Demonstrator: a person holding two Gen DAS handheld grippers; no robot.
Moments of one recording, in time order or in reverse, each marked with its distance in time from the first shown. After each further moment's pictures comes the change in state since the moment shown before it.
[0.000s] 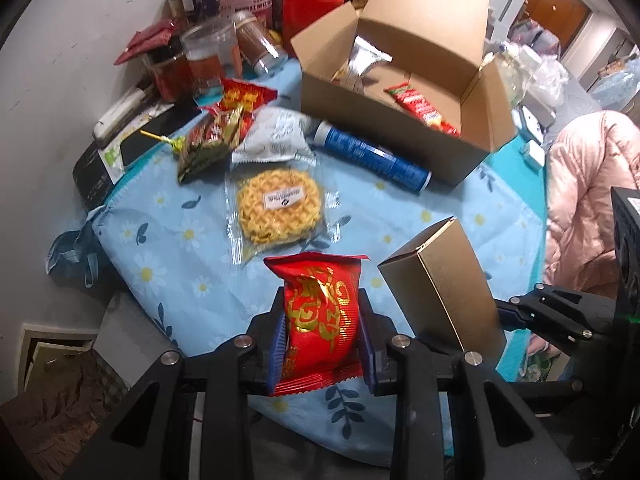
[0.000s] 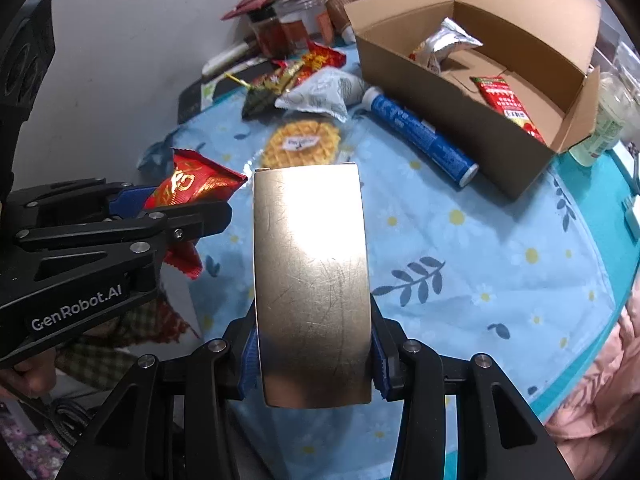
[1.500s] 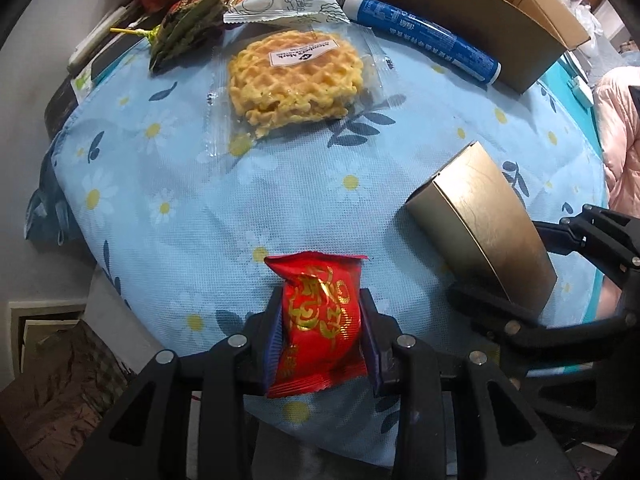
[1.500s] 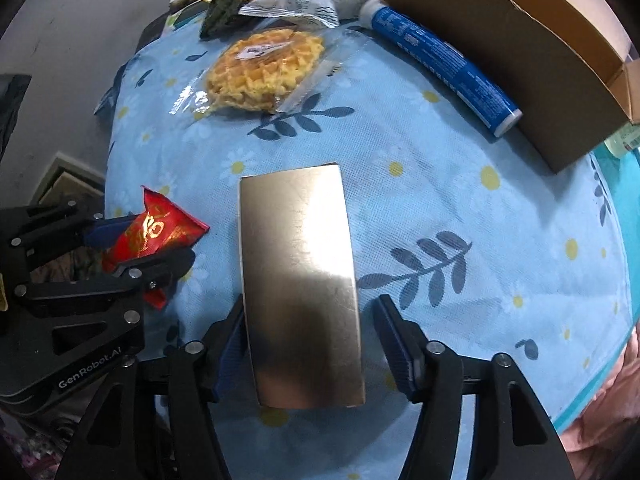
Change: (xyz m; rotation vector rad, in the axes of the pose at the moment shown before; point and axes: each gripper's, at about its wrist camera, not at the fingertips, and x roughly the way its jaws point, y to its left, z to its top) left arm 0.113 0.024 -0.062 0.014 0.191 0.055; right arm 0.107 -0.002 -0.003 -0.077 0.182 -0.127
